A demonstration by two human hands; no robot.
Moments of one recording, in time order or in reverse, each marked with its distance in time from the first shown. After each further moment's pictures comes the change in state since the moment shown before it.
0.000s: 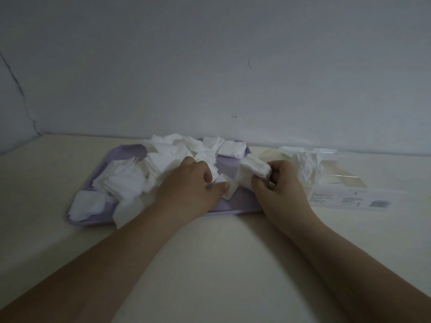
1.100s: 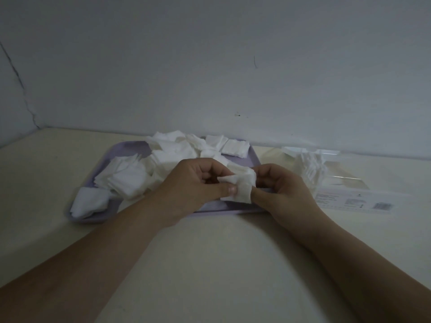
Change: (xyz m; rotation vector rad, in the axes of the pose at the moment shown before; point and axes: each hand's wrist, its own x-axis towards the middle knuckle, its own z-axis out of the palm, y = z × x) left_hand -0.010 -0.003 -0.017 -0.937 -0.254 0.046; right_hand -0.002 -0.004 -0.007 0.291 -0.311 0.003
